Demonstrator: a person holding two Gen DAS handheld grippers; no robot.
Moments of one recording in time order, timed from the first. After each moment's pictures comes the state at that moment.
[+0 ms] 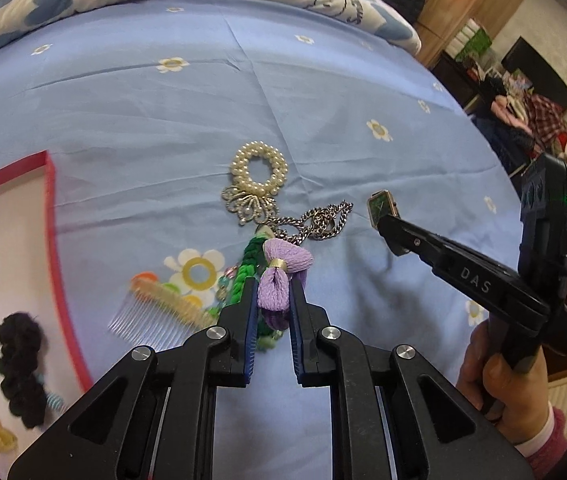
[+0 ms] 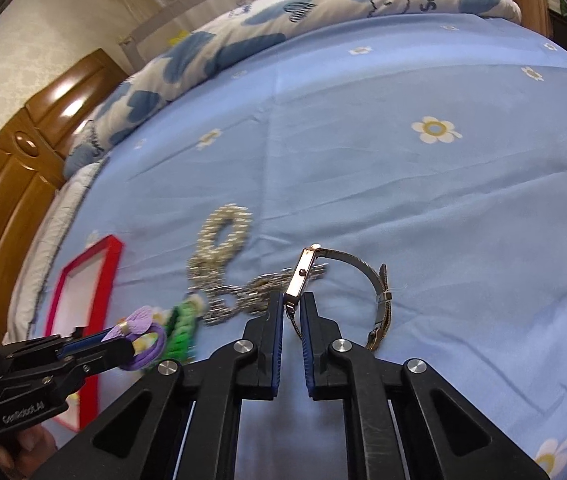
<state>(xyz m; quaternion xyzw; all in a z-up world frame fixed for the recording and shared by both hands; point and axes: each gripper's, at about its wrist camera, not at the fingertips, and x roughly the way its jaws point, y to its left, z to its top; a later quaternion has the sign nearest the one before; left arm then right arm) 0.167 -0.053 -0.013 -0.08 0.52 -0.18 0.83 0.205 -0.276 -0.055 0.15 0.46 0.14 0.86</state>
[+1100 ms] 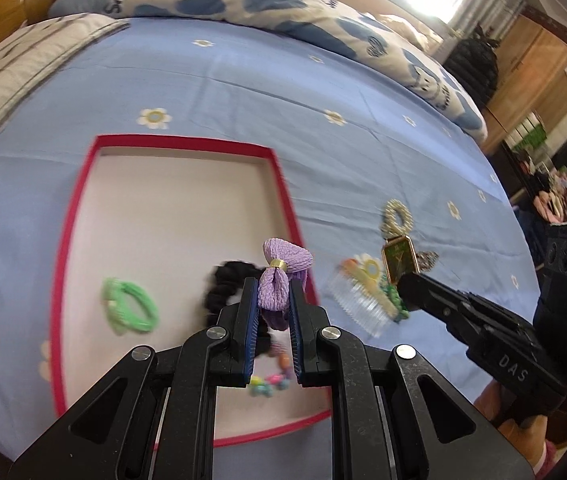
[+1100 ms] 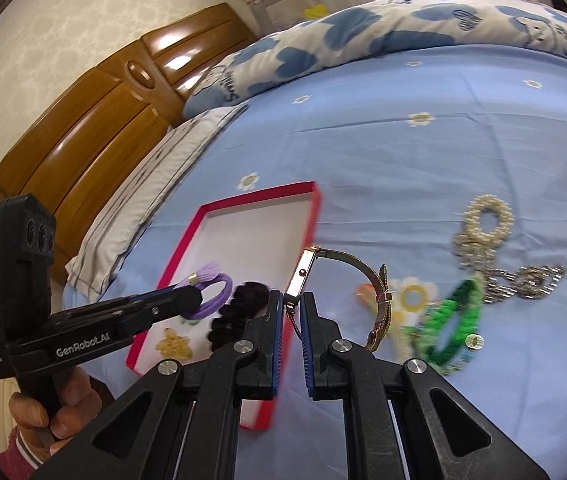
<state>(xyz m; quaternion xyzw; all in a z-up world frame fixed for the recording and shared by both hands) 0.106 0.122 0.011 -0.17 0.48 -0.03 0.86 0.153 -0.092 -0.007 0.09 0.44 0.32 0.83</state>
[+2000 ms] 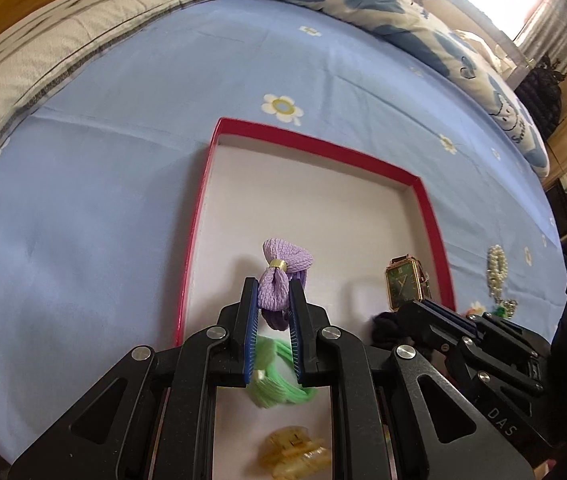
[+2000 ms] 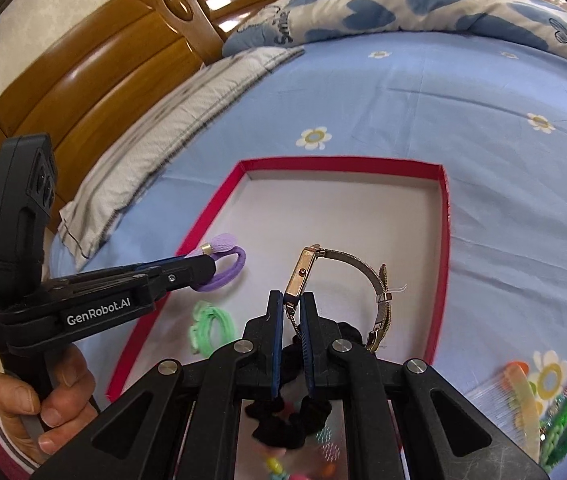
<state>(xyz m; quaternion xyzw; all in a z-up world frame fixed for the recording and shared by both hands) 0.135 0.218 -0.046 -0.19 0.51 0.06 0.84 0.186 0.036 -0.053 0.00 0.48 0.38 0.79</state>
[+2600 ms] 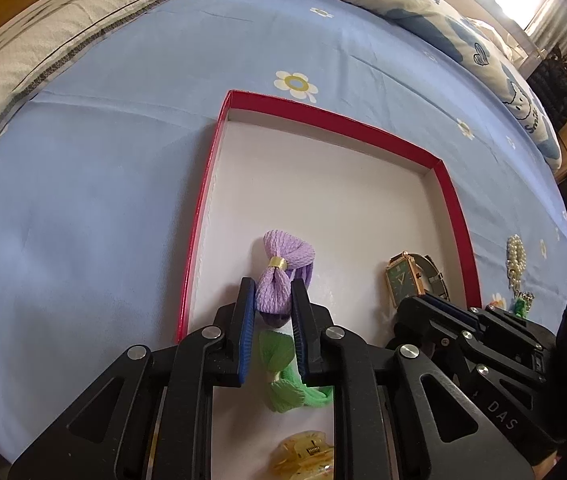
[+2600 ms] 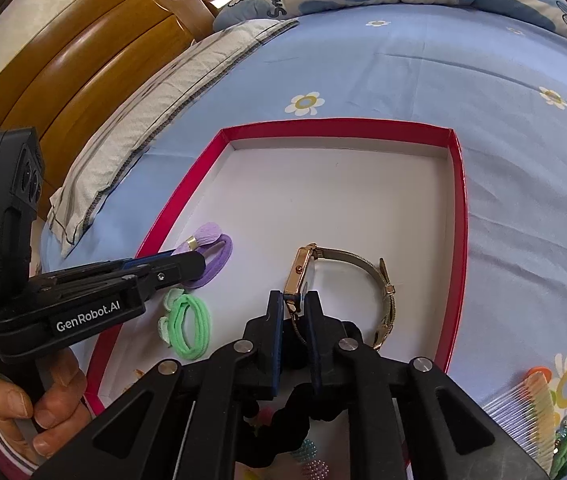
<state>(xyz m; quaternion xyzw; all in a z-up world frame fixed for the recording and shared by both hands) 0.139 0.219 -0.062 -0.18 0.53 0.07 0.83 0.195 0.043 -0.076 -0.01 0.51 0.37 0.77</state>
